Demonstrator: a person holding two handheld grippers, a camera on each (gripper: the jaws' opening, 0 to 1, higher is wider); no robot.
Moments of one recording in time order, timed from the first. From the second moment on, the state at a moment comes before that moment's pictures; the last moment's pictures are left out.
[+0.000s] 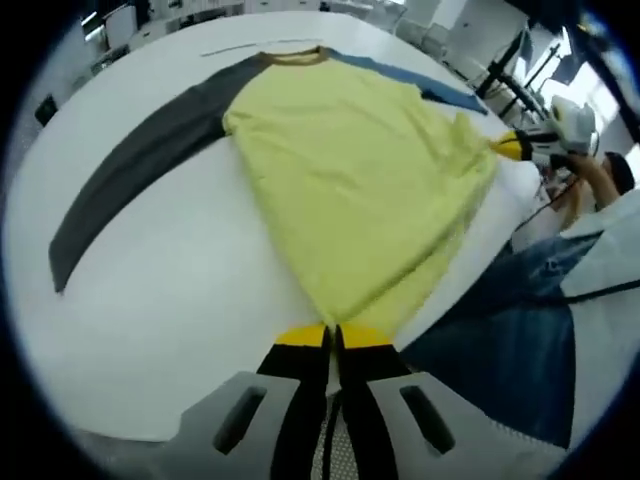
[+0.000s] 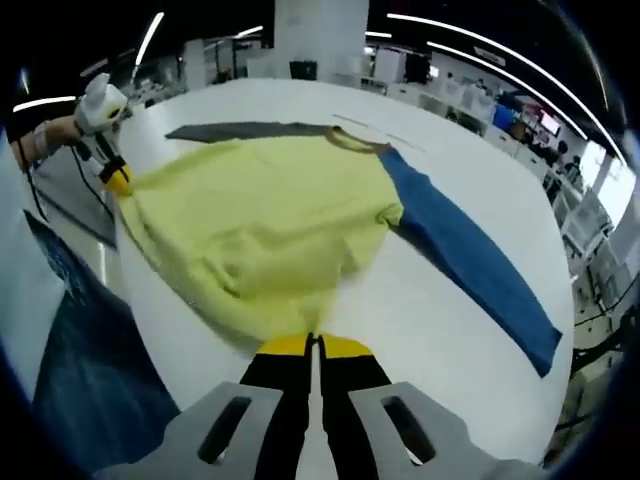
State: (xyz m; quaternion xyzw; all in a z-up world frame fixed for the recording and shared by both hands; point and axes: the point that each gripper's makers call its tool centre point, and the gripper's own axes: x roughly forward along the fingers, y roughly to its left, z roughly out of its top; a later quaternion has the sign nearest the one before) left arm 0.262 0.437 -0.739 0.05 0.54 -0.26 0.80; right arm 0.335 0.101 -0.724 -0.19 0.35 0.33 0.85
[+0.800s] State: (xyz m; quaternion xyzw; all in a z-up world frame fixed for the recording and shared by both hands) left arm 0.288 0.438 -0.653 0.13 0.47 -0.28 0.83; right arm 0.327 0.102 -0.592 -0.23 0.24 0.32 0.89
